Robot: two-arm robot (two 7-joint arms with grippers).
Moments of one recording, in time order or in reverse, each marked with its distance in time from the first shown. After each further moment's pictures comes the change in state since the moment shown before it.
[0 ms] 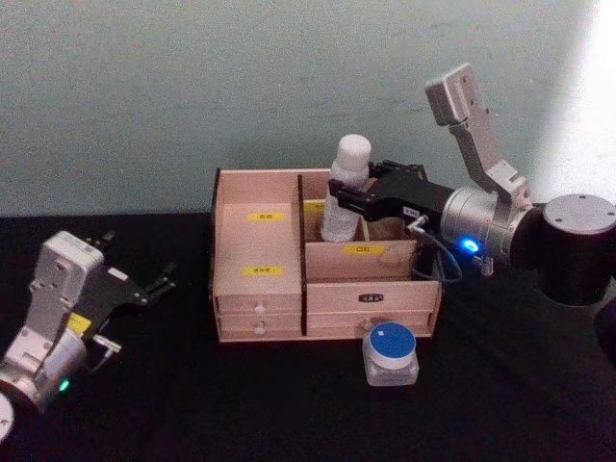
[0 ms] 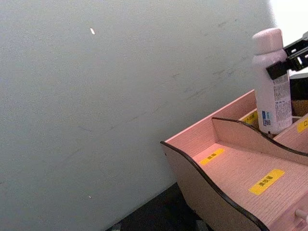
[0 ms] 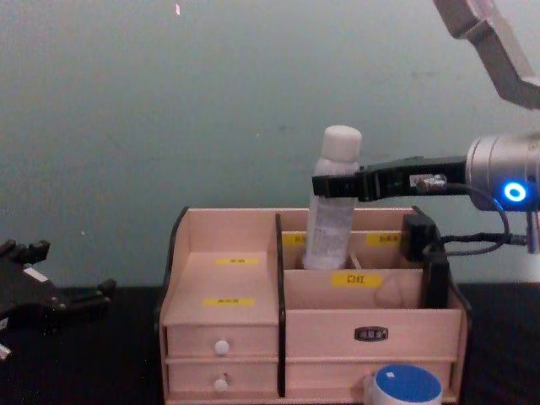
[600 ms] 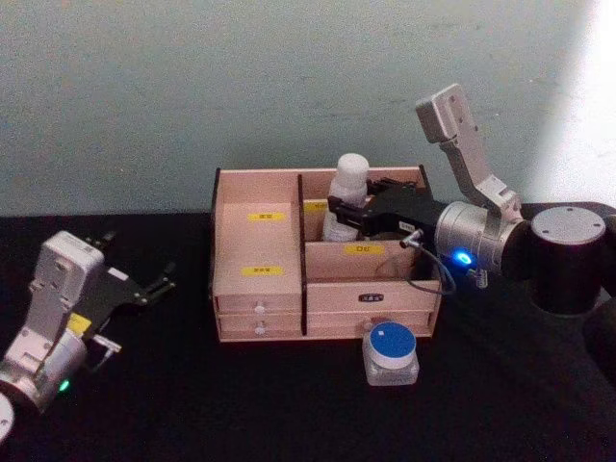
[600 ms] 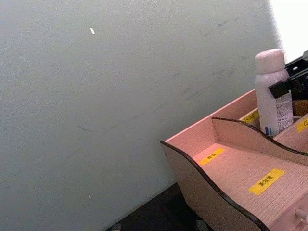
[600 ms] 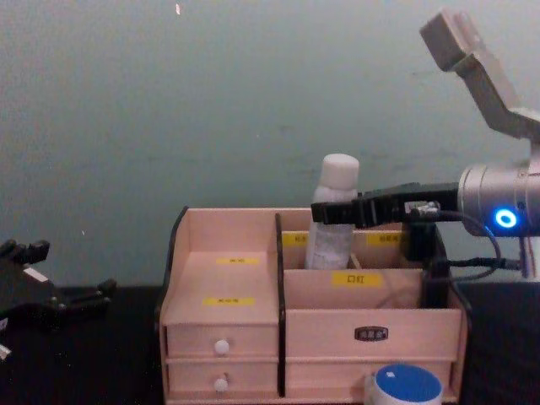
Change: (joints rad) left arm 0.000 0.000 0.000 0.000 0.000 0.000 0.000; right arm 0.002 -0.027 -0.002 0.067 -0.028 -0.006 0.006
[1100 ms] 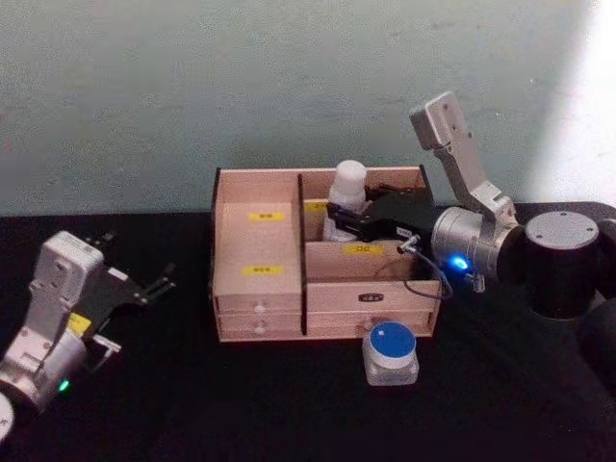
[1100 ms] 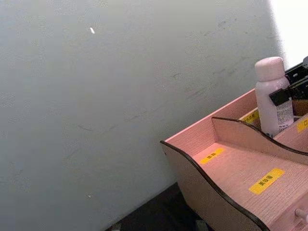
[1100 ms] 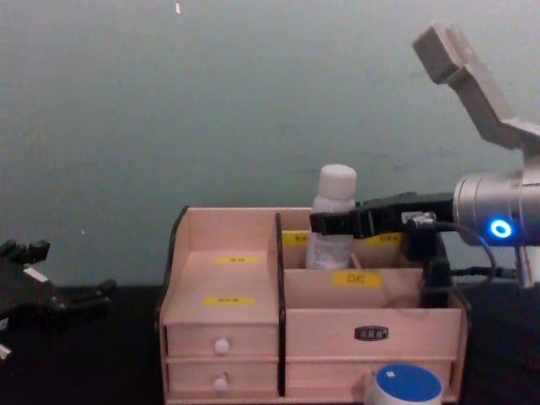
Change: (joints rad) left arm 0.000 0.000 0.000 0.000 0.000 0.000 0.000; right arm 0.001 -0.014 0.001 0.025 -0.025 -0.005 0.002
